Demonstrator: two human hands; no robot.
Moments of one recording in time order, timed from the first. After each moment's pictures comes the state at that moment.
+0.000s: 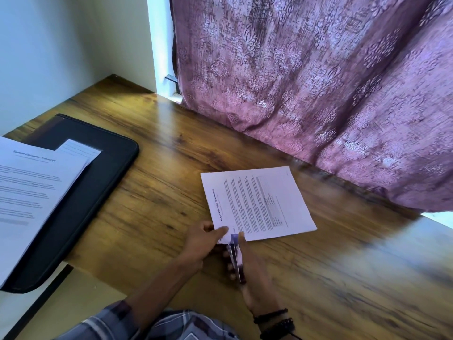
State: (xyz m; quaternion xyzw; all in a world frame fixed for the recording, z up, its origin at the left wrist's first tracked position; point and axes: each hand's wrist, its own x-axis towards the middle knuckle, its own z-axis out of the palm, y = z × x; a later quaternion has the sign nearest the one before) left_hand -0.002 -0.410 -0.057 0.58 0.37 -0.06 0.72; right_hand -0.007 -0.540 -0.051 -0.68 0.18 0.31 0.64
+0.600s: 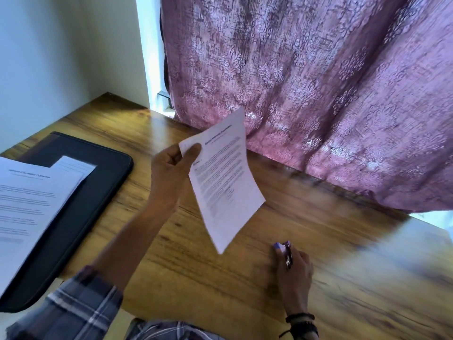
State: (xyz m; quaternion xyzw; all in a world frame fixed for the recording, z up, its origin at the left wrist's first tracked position) left_hand 0.047 -0.339 0.059 0.60 0.17 0.26 0.74; right_hand 0.028 -0.635 -0.090 -0.93 0.11 -0.05 0.34
